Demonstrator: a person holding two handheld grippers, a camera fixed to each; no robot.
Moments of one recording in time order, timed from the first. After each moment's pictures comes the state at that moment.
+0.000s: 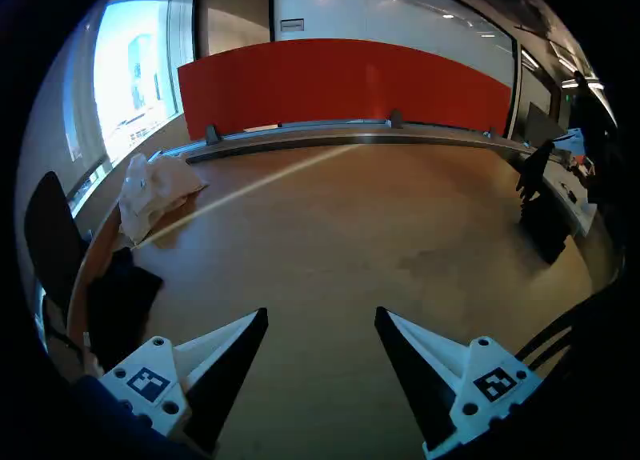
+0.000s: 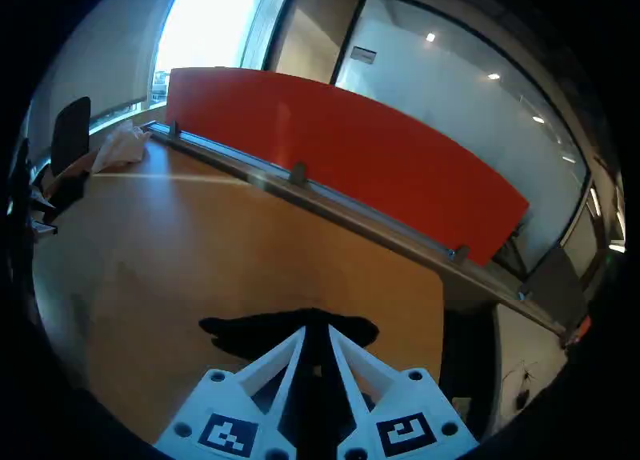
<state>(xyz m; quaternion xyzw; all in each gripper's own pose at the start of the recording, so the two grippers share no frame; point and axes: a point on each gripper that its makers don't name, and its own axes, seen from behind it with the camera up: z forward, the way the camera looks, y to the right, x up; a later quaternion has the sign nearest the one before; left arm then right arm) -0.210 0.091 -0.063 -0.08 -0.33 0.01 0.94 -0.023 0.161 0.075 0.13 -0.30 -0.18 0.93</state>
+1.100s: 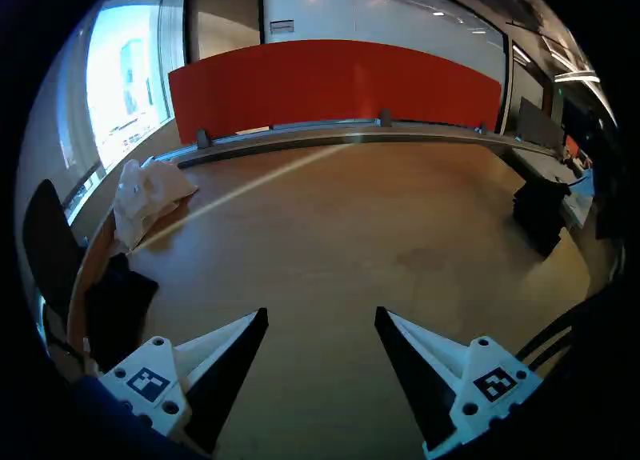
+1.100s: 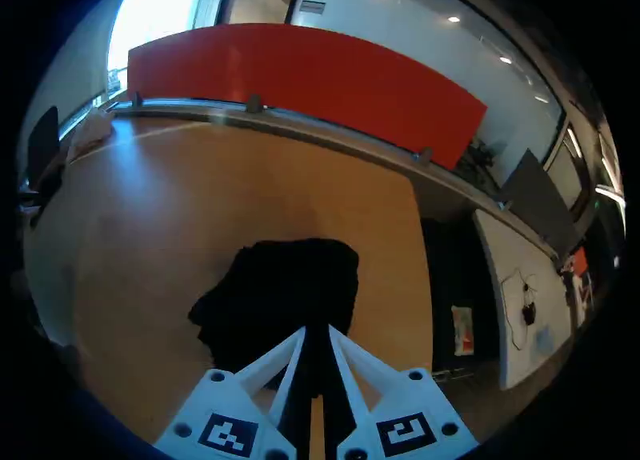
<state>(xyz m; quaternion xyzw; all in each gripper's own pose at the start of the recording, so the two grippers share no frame) -0.209 0.100 -0.068 -0.10 -0.33 0.02 0.94 -0.101 0.245 -0.044 0.03 -0.40 -0.13 0.91</state>
